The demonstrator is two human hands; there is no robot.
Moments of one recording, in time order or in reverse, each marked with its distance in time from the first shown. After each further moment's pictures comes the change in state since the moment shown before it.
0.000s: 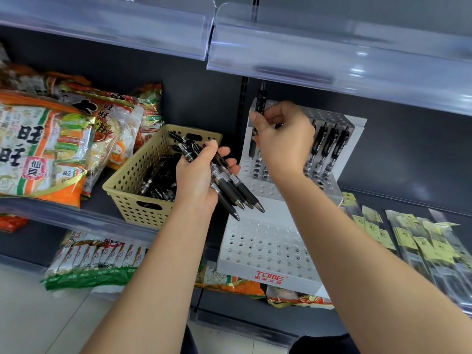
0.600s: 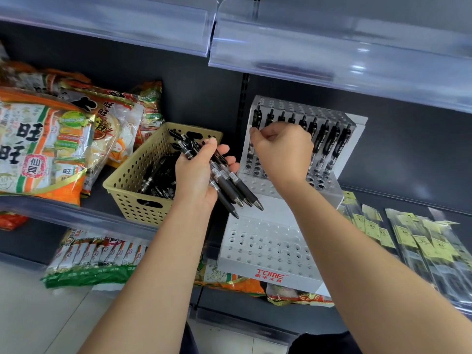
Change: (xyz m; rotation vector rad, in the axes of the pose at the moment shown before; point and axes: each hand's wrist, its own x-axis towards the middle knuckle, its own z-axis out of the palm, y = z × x) left_hand 0.002 0.001 -0.001 0.002 -0.008 -0.011; right_hand -0.007 0.012 -0.005 -0.306 -0.121 0.001
